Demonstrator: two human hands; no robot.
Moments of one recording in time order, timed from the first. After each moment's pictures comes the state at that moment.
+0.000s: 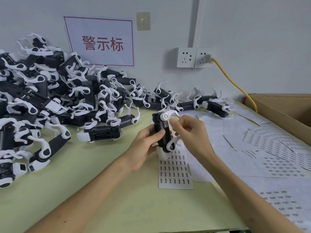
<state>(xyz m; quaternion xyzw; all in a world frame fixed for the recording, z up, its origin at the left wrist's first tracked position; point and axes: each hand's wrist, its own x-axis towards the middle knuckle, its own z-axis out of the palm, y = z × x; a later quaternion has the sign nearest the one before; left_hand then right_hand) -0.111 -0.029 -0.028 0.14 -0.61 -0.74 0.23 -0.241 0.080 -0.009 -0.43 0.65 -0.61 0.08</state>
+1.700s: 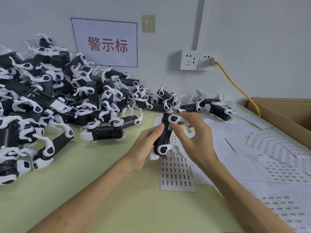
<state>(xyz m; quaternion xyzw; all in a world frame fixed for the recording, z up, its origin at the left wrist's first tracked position) -0.106 -0.026 -0.022 0.13 -0.64 -0.72 0.24 -0.243 0.083 -0.018 -0.52 0.64 -0.55 -0.13</state>
